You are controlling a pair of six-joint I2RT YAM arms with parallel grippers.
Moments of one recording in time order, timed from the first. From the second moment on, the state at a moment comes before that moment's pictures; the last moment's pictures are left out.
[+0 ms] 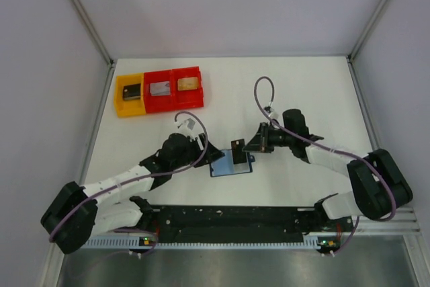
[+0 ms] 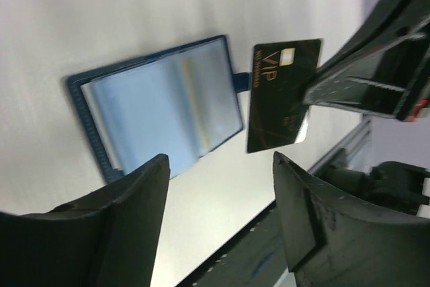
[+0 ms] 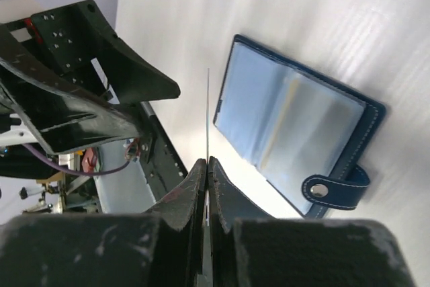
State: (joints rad) left arm -0.72 1.12 0.41 0.18 0.14 -0.95; right arm 0.43 1.41 0.56 0.25 -0.76 0.68
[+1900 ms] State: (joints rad) left arm -0.49 0.77 0.15 0.75 0.10 -1.21; right arm 0.43 1.05 0.72 -0.09 -0.72 0.57
